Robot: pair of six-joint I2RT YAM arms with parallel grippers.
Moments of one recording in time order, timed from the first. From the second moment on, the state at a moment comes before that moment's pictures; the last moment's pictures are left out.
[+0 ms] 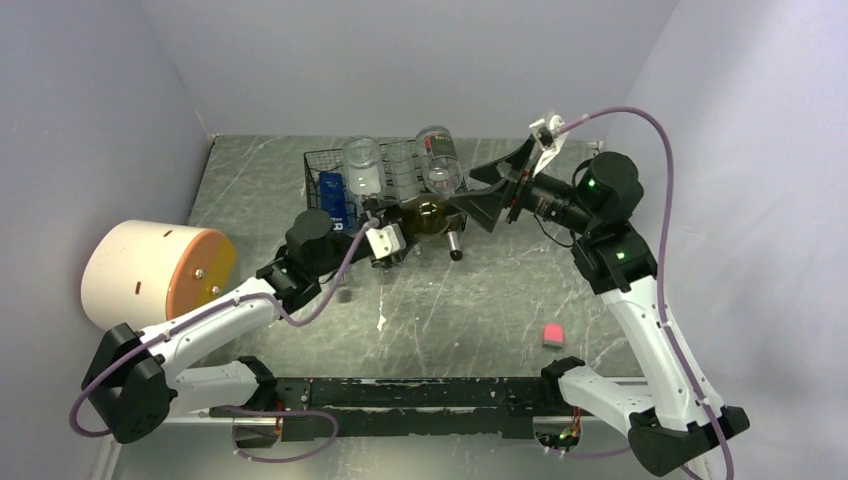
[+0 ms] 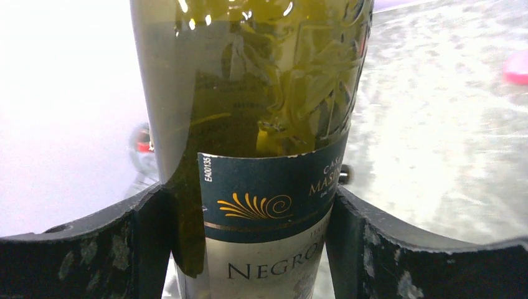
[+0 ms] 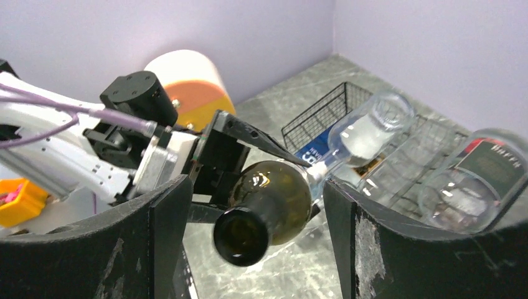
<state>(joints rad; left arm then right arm) -0.76 1.15 0.73 0.39 0.35 0.46 0.39 1.01 1.25 -0.21 -0.72 0.25</state>
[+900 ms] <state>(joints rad) -0.76 1.26 1.08 0.22 0.26 1.60 0.39 1.01 1.48 -0.61 -0.46 0.01</state>
